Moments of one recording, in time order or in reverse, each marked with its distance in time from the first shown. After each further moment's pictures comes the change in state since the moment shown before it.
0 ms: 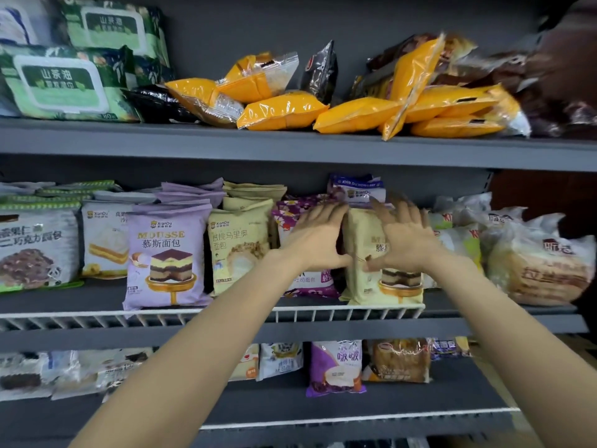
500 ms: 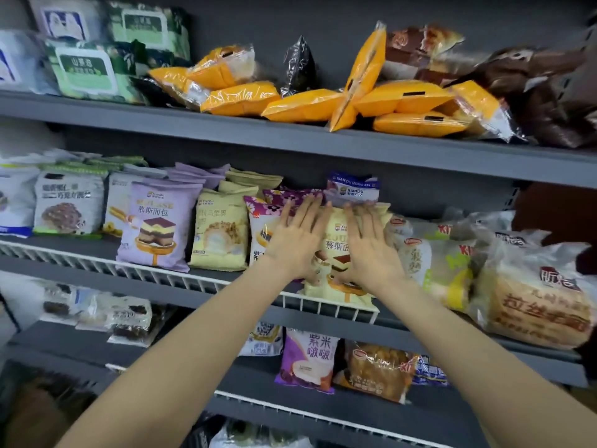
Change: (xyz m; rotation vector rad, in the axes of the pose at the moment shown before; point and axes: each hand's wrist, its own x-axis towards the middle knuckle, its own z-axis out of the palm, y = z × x) left_hand 0.011 0.055 0.044 0.526 -0.022 -0.289; right_hand 0.009 0.043 0.048 0.053 0.239 -0.293
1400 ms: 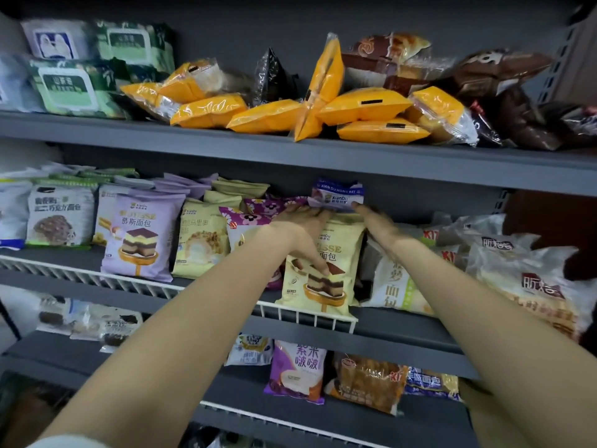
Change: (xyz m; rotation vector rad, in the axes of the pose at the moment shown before) left_hand 0.058 0.013 -0.040 -0.308 -0.367 0.060; right_hand 0.060 0.067 -0.014 1.057 -0.177 0.495
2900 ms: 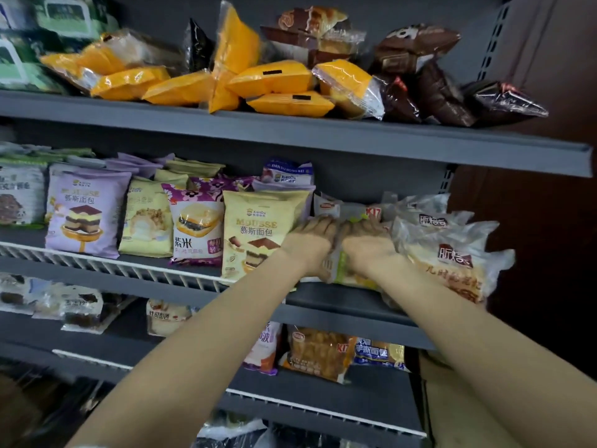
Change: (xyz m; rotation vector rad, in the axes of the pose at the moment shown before) left_hand 0.019 0.130 0.055 0.050 0.249 0.085; right_hand -0.060 0.064 -0.071 -1.312 -0.088 -0.244
